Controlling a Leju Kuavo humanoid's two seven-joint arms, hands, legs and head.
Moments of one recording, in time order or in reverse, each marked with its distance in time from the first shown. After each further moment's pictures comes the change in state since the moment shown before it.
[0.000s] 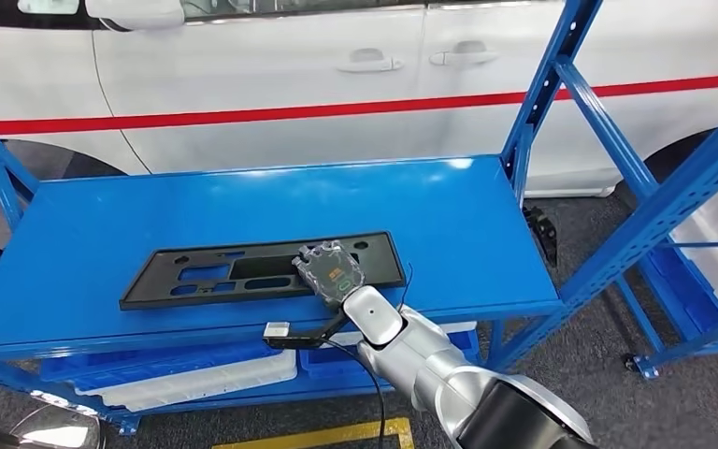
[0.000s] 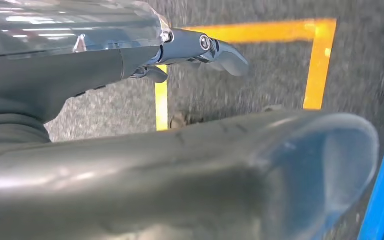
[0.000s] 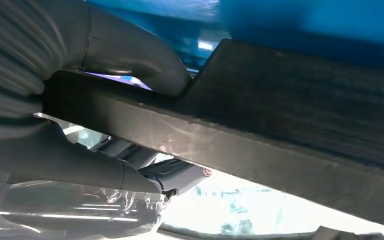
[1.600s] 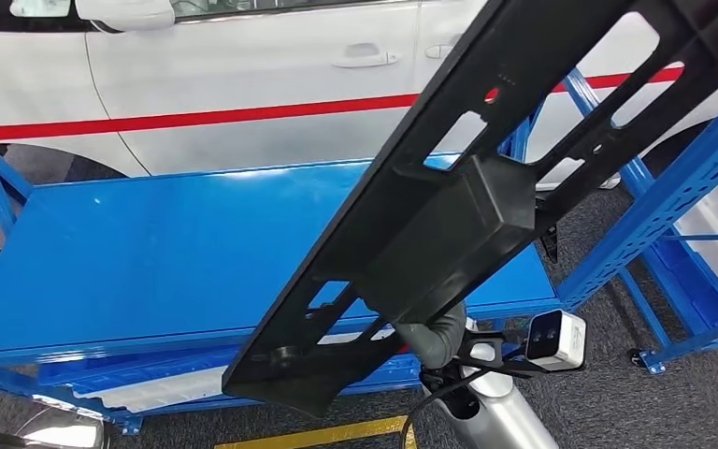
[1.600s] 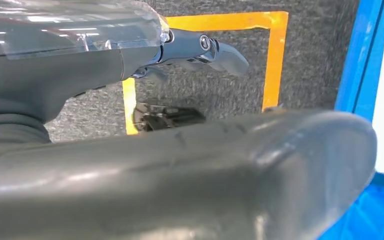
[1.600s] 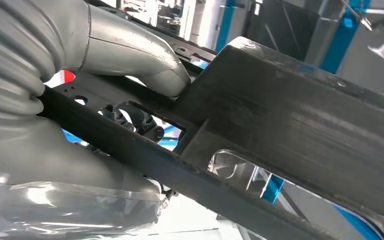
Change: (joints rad) left arm 0.029 0.014 0.051 0.000 -0.016 -0.073 -0.184; right arm 0.547 -0.277 -0.277 -1.382 -1.744 0.976 -0.762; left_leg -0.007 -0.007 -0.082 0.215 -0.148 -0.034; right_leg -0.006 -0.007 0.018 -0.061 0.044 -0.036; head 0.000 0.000
